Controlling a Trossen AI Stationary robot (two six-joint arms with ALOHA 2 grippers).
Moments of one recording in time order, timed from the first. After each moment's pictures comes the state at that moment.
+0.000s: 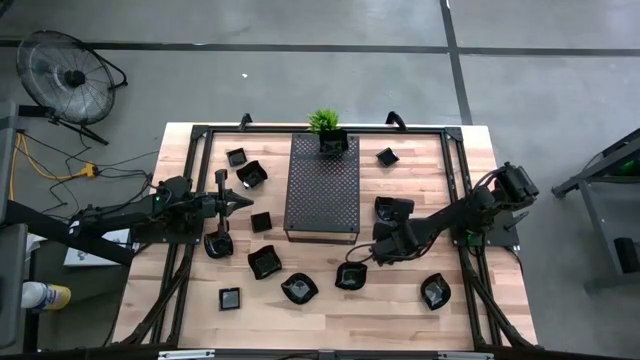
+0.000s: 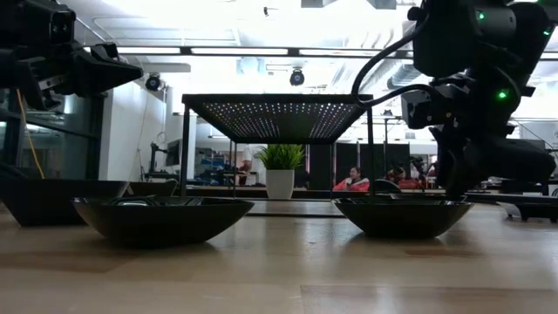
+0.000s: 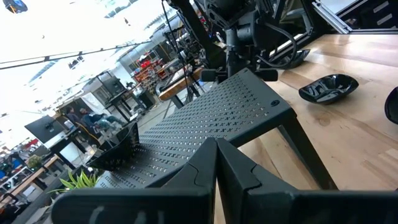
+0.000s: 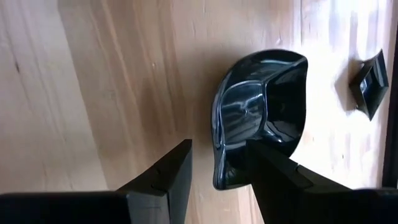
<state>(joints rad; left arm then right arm) 0.20 0.01 0.02 0.02 0.19 0.60 0.35 1.66 0.86 -0.85 0.57 0.50</state>
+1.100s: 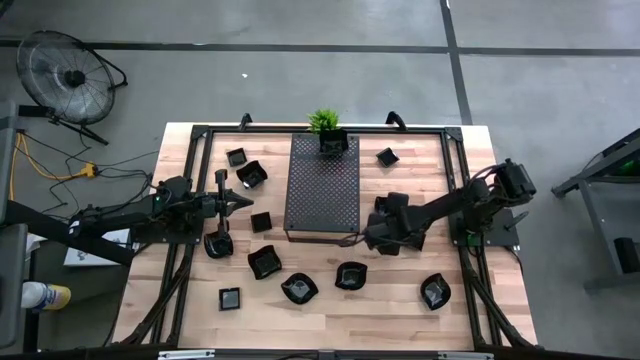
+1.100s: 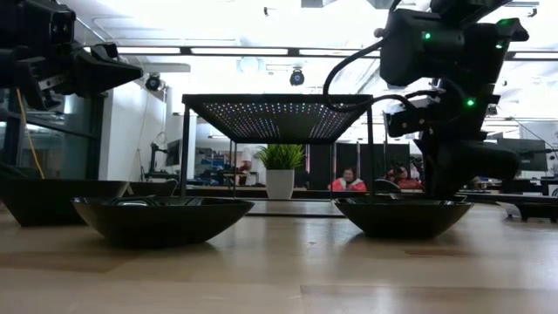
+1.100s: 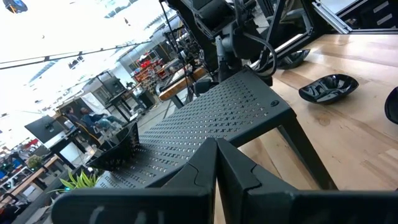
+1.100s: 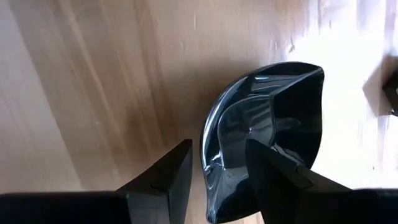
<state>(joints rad) 0.20 0.01 0.02 0.02 0.19 0.60 0.22 1.66 0.86 -0.77 0.46 0.40</state>
